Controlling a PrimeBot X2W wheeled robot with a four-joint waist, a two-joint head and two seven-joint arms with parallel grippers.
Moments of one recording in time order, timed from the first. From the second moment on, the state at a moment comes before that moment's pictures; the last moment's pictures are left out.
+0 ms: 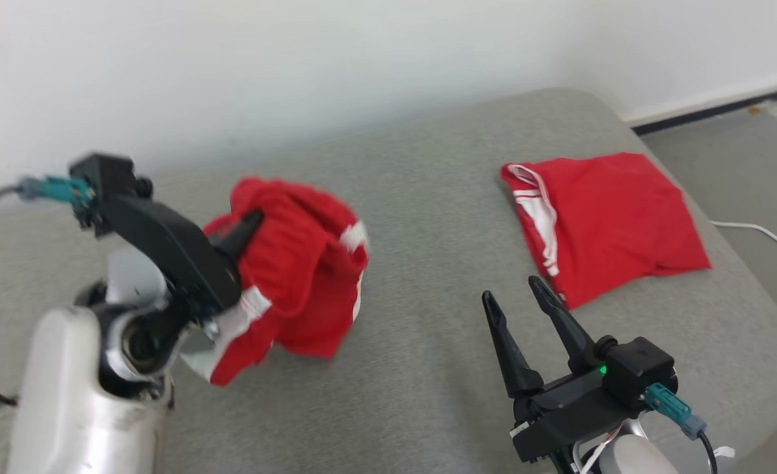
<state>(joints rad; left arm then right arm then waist) -0.55 0.10 -0.03 0.09 -0.72 0.09 0.76 -0.23 -0.10 0.33 0.21 0.30 0.13 -0.23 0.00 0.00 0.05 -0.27</state>
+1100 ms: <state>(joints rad) -0.29 0.09 -0.12 0.39 -0.46 -0.02 -0.22 -0.15 -0.17 0.11 0.22 0.24 0.13 -0.18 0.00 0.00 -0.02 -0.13</state>
